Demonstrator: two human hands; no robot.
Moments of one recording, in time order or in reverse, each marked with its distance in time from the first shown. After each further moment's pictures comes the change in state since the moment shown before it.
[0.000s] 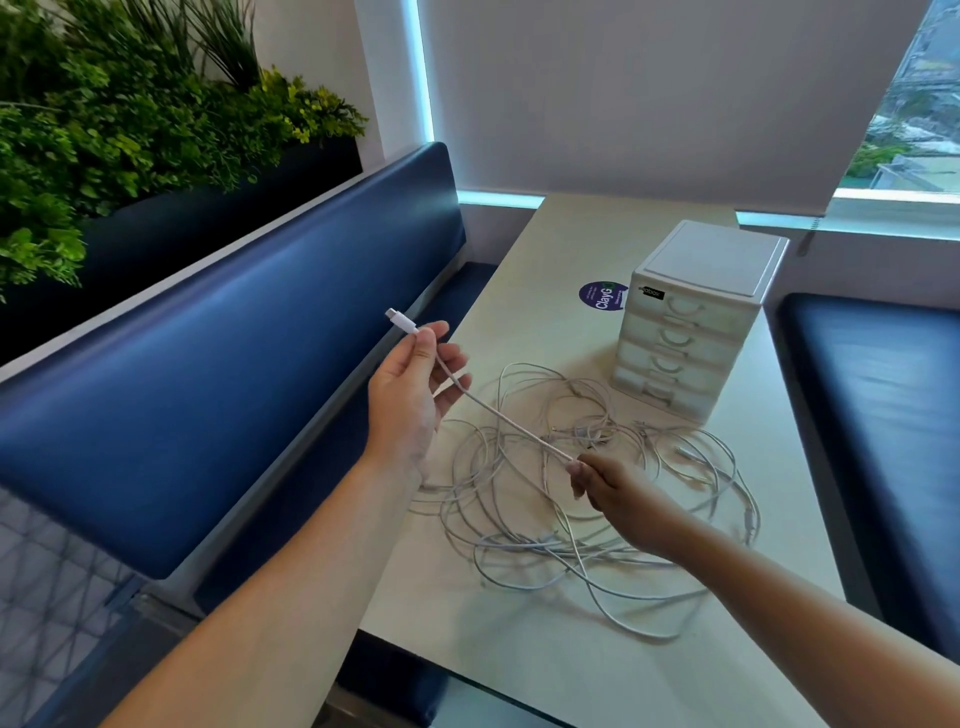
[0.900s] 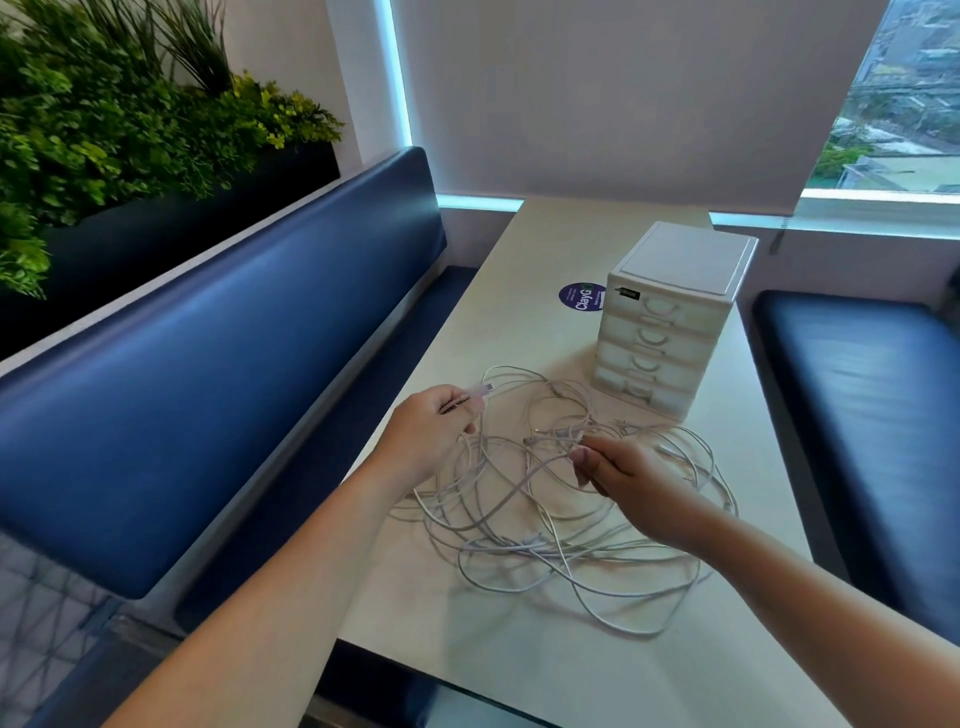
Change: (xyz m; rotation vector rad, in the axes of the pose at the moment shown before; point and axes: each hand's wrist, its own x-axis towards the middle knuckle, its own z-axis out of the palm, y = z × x) left_hand 0.008 -0.021 -0.010 0.958 -0.280 -0.066; right_hand -0.019 -0.018 -0.035 0.072 0.060 -0.106
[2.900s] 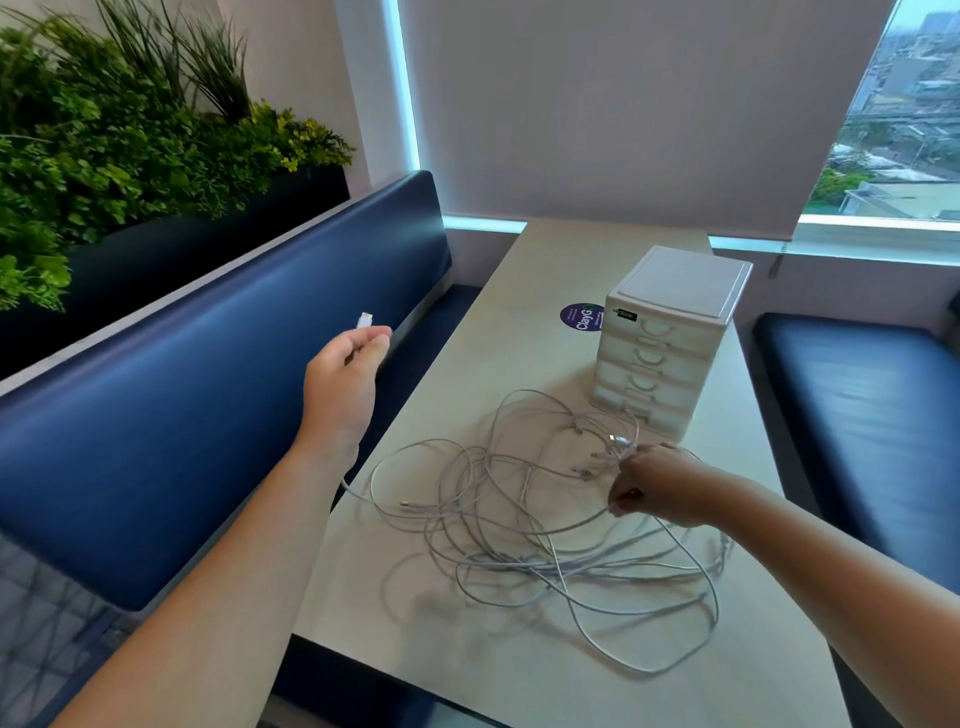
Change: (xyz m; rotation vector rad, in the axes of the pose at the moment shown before) left_hand 0.002 0.024 -0.054 -0.403 0.452 0.081; right_hand 0.034 0.053 -0.041 -0.871 -0.451 -0.032
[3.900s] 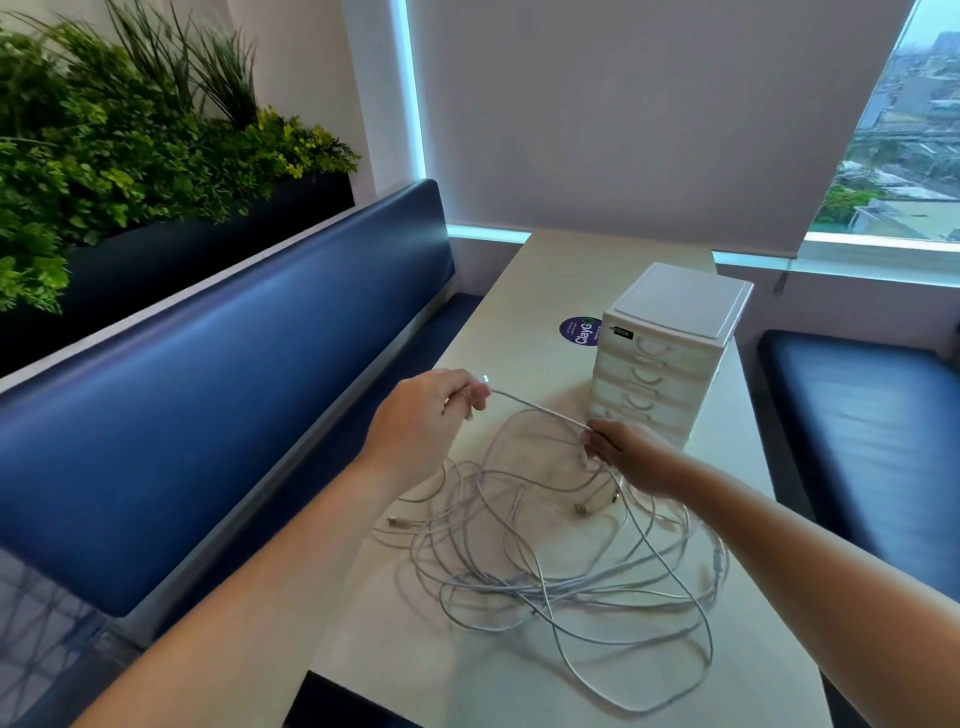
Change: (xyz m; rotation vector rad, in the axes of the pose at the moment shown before) left_hand -0.018 -0.008 0.048 0.575 -0.399 0.427; right_hand 0.033 0.009 -0.024 0.487 0.333 0.034
